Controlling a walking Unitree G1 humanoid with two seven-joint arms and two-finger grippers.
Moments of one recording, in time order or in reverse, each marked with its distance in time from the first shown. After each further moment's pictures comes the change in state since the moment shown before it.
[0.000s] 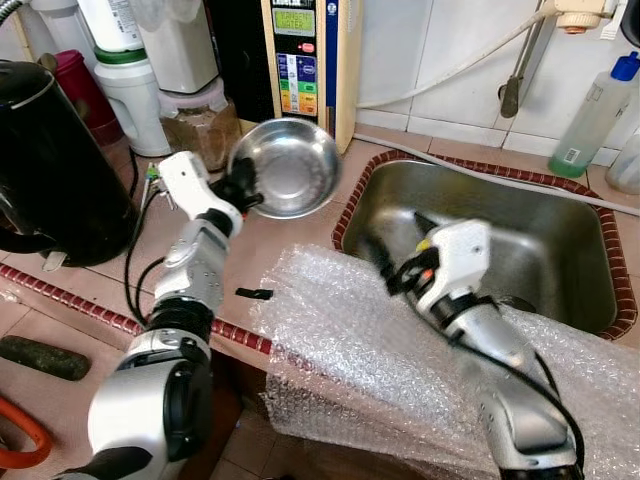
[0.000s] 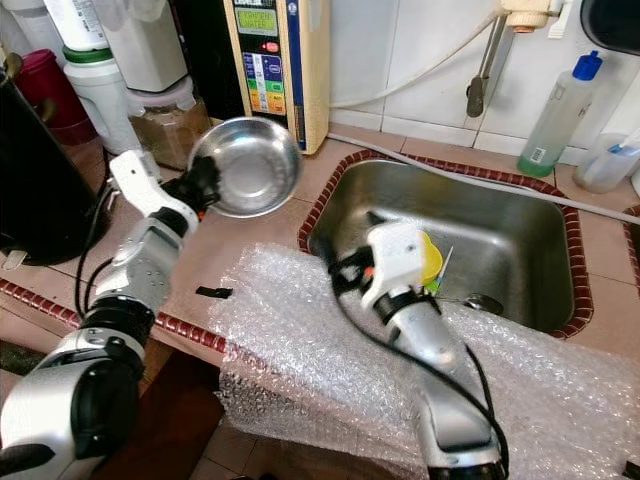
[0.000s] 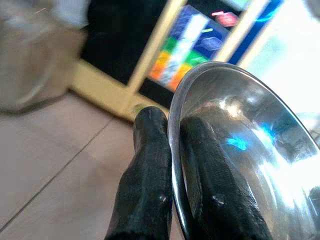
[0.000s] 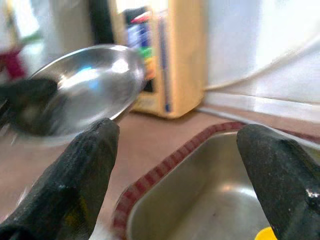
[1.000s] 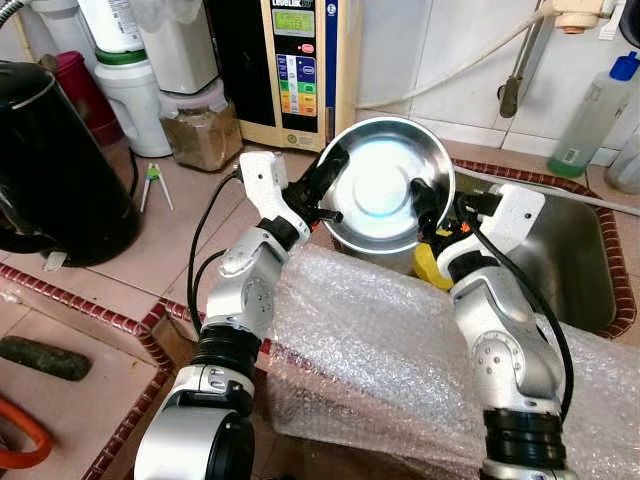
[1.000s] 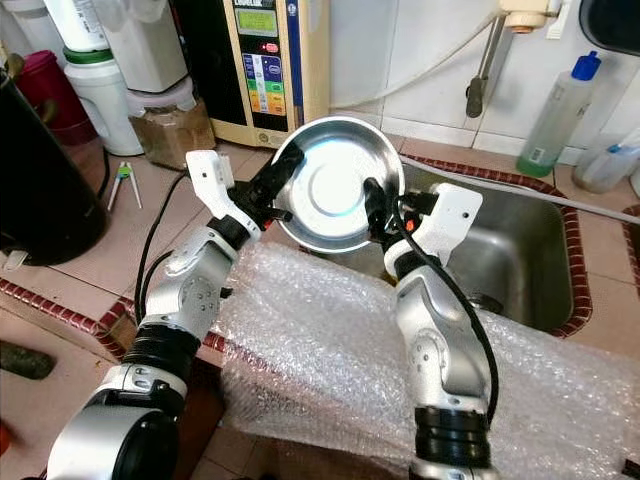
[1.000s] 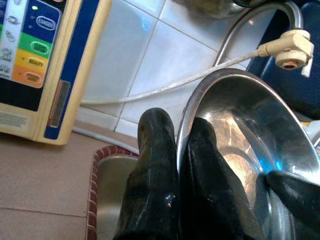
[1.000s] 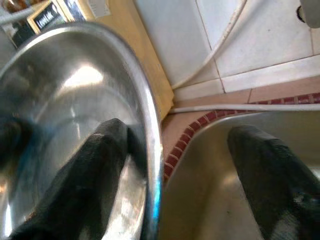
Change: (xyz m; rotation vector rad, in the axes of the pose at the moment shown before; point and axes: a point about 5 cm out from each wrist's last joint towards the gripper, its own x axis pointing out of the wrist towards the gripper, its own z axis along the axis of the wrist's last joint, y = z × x) left arm -0.011 -0.065 -0.026 -0.010 0.001 -0.337; right arm 0.034 -0.016 0.000 0.270 0.019 -0.167
